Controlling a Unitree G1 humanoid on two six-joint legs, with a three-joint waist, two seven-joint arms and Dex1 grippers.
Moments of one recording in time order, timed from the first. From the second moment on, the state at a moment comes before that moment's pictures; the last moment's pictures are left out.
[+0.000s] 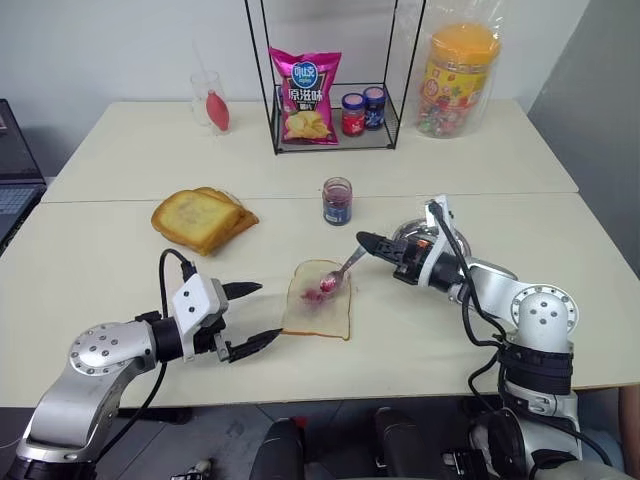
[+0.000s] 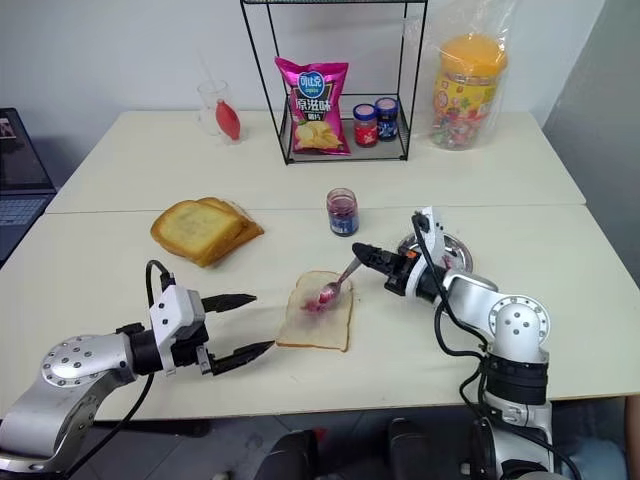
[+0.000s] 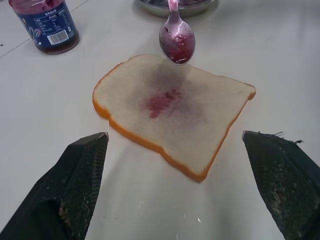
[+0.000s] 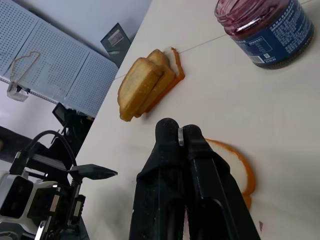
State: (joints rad) left arm 0.08 0.79 0.14 -0.38 -0.41 0.28 -0.95; right arm -0.52 -0.17 -0.24 -0.21 1.16 1.21 0.02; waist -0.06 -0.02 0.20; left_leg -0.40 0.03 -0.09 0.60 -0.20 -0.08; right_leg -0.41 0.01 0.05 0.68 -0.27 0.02
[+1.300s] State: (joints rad) left arm -0.55 0.63 -0.28 -0.35 -0.39 0.47 -1.02; right arm -0.33 -0.45 -0.52 -0.09 1.19 0.88 -0.02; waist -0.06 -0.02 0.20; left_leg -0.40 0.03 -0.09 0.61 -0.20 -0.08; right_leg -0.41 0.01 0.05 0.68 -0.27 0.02
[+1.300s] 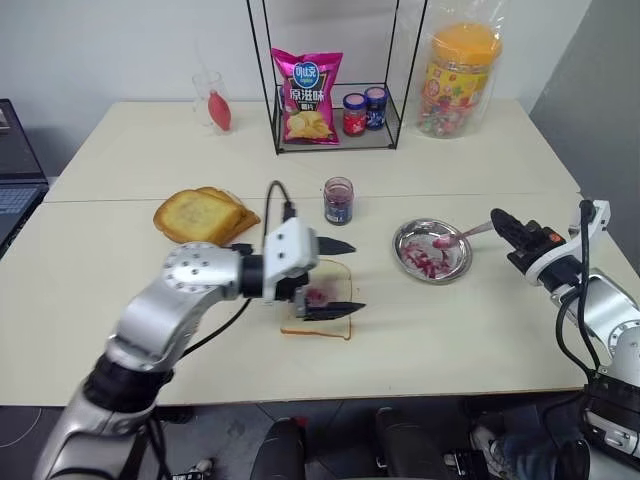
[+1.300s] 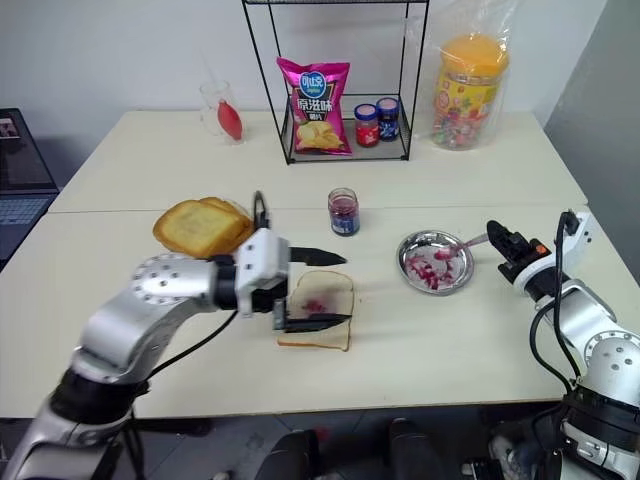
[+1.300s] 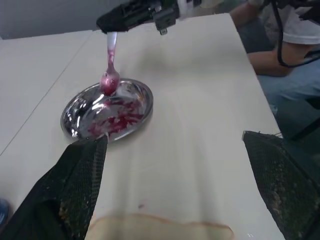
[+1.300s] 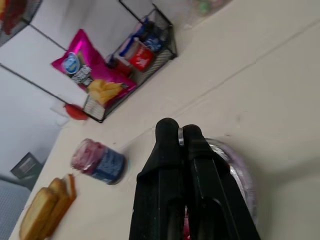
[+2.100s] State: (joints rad) left arm -0.61 0.52 -0.35 -0.24 -0.27 0.43 -1.03; right arm -0.38 -0.43 -0.47 0.03 0.96 0.80 0.15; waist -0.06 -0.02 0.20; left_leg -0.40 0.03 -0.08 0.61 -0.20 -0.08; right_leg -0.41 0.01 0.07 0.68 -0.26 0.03
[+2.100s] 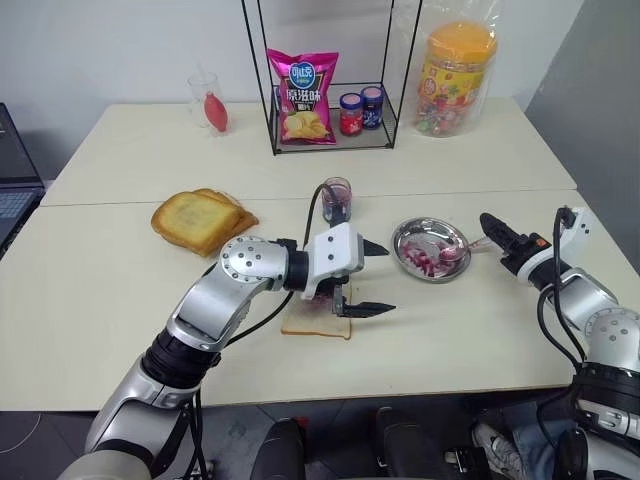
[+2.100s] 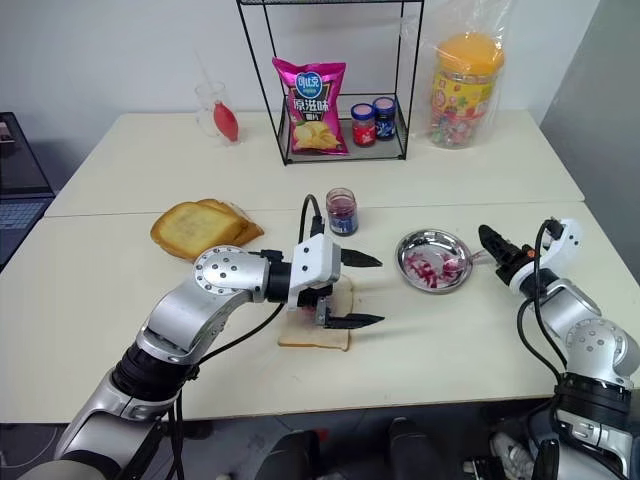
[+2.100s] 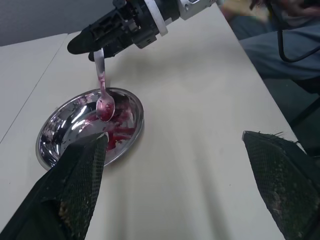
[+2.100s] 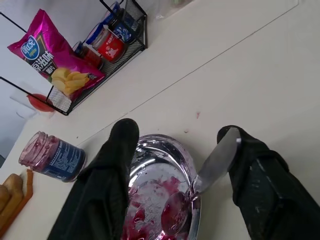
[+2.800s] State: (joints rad) left arm -0.62 0.50 -0.32 -0.23 -0.27 0.43 -0.99; right arm -0.29 -0.45 -0.28 -0.05 0.62 0.53 0.33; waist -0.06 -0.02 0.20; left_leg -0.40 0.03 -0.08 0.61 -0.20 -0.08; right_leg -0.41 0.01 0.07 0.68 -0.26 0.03
